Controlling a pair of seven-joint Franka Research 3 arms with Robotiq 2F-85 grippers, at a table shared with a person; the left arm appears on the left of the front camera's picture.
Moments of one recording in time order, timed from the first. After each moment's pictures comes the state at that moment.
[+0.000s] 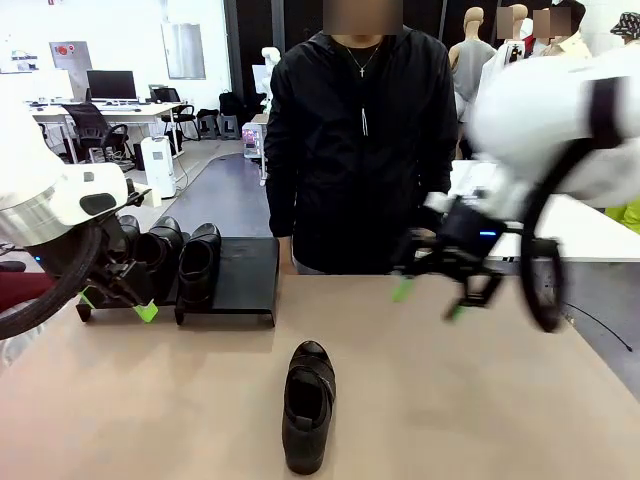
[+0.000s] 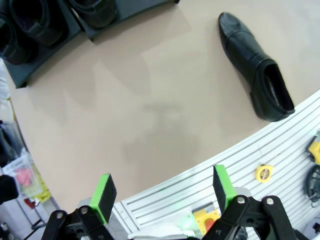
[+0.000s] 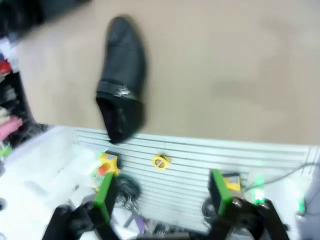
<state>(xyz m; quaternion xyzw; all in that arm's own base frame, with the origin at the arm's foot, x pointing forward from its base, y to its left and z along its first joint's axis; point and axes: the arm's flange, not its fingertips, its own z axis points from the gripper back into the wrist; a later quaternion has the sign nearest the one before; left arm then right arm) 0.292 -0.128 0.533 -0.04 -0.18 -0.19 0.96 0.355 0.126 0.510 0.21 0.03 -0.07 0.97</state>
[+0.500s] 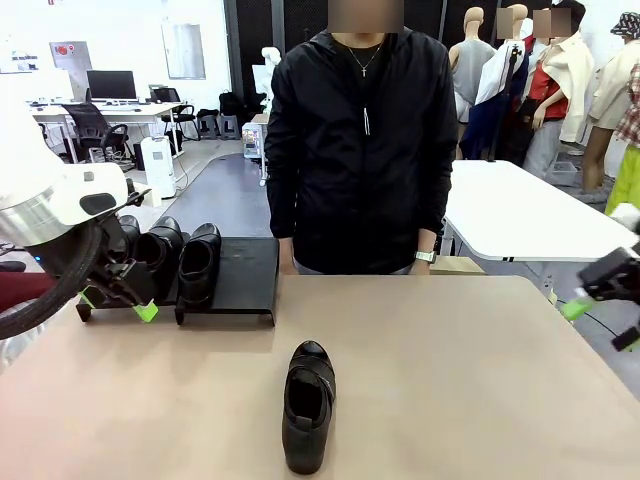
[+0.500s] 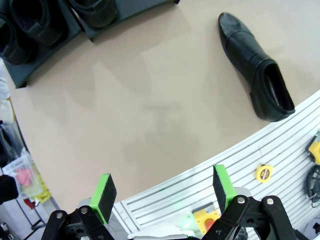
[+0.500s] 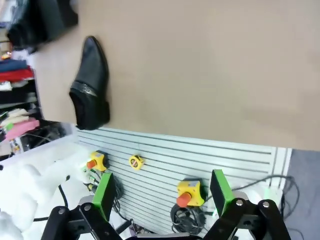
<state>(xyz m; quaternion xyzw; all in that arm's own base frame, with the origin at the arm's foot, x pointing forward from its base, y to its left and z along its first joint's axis) 0.292 -0.128 0.533 -0.04 -0.18 -0.19 0.96 0.293 -0.064 0.495 0.30 -0.05 -0.06 0.95</state>
